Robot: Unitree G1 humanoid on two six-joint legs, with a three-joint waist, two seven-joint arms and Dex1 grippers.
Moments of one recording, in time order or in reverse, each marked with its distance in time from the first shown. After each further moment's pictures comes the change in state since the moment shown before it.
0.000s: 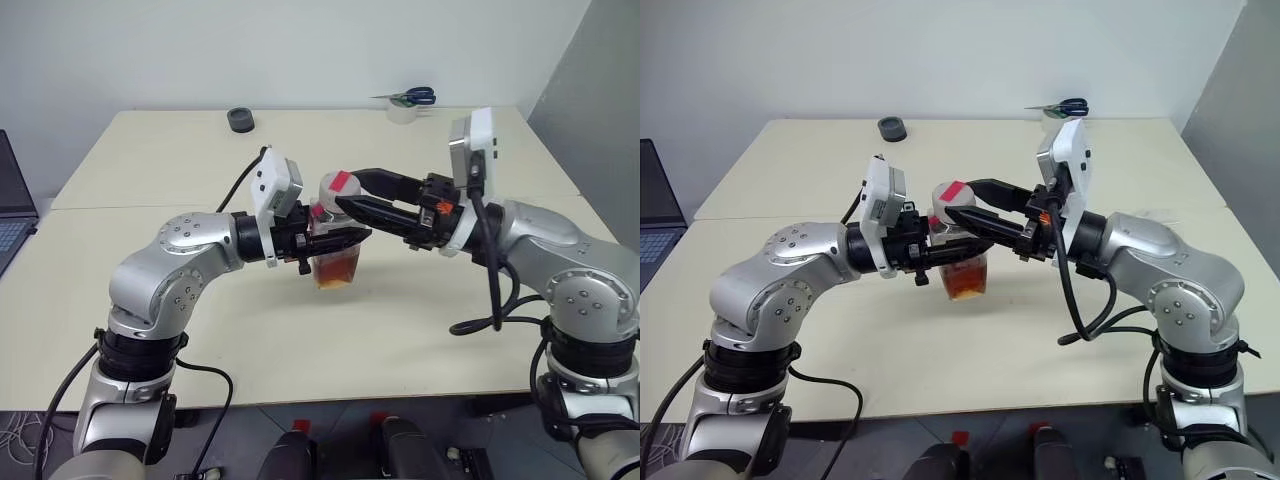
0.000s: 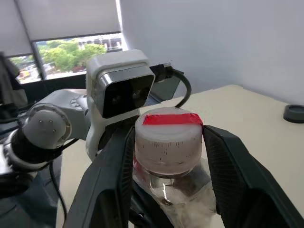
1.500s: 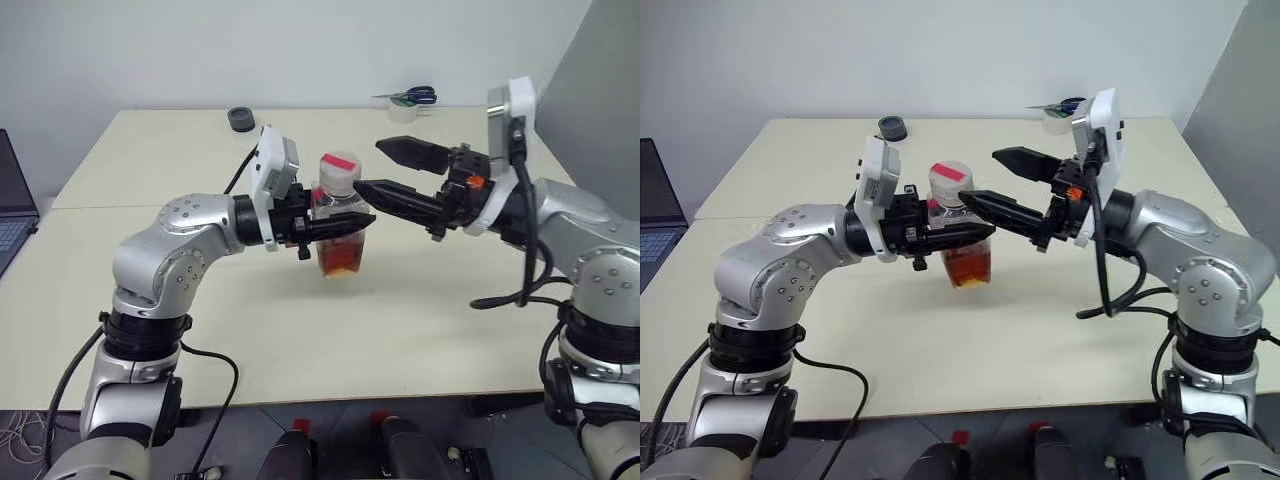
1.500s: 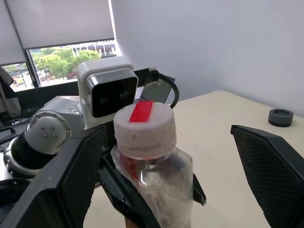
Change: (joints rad) left arm -0.087 -0.044 -0.003 0.132 0.037 -0.067 -0.047; right arm -0.033 0.074 -0.087 0.025 -0.015 0.067 -0.086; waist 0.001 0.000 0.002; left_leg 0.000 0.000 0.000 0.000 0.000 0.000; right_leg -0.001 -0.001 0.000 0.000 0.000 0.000
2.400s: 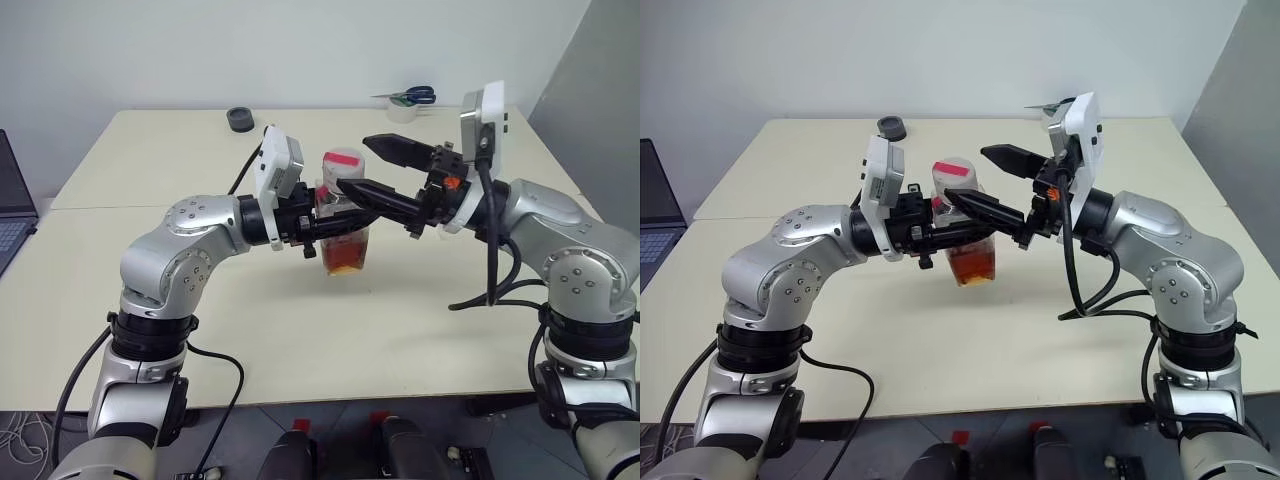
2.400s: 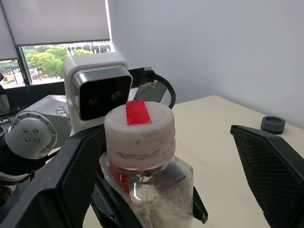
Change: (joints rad) left arm 0.000 -0.013 0.000 0.000 0.004 -0.002 0.009; right arm -0.002 -0.008 0.062 0.033 -0.061 -0.096 0.018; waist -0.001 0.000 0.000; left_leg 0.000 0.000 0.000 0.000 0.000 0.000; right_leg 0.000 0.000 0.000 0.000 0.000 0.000
